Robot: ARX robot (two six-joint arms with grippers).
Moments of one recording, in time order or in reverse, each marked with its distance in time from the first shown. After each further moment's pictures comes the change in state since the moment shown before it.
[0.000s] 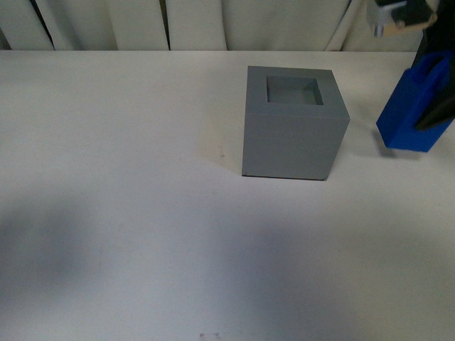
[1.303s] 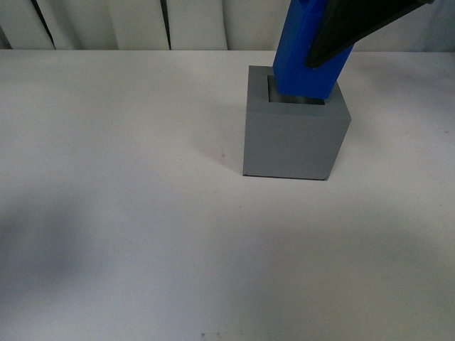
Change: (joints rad) left arm 0.000 0.000 0.000 0.000 0.000 0.000; right arm 0.266 0.003 0.215 -0.108 -0.014 0.148
